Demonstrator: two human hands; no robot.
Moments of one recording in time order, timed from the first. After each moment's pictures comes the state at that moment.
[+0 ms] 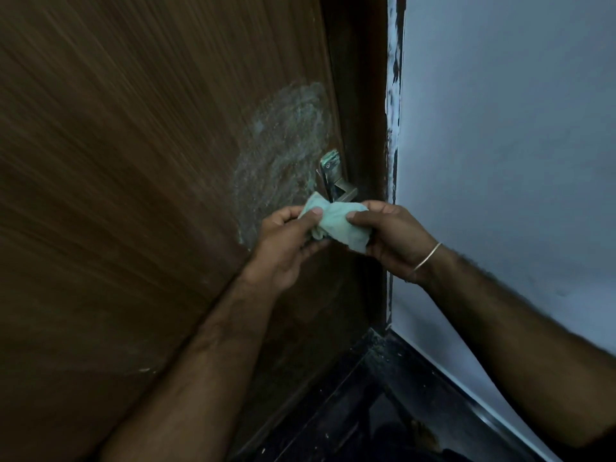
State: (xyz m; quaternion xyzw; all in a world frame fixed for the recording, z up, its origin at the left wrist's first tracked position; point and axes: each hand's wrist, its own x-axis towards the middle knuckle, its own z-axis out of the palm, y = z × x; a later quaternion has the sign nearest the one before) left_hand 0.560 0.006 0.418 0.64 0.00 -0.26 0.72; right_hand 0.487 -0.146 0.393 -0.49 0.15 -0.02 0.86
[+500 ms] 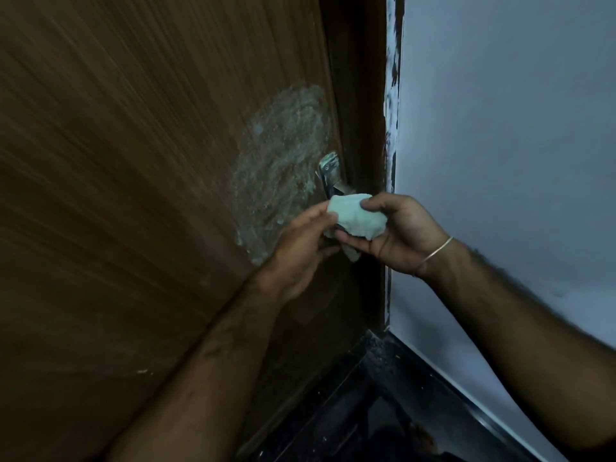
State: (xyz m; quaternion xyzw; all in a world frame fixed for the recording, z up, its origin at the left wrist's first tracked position) left_hand 0.547 -0.004 0.412 0.65 -0.14 -0.31 0.68; right_hand 0.484 -0.158 0.411 -0.29 0.13 0.08 0.94
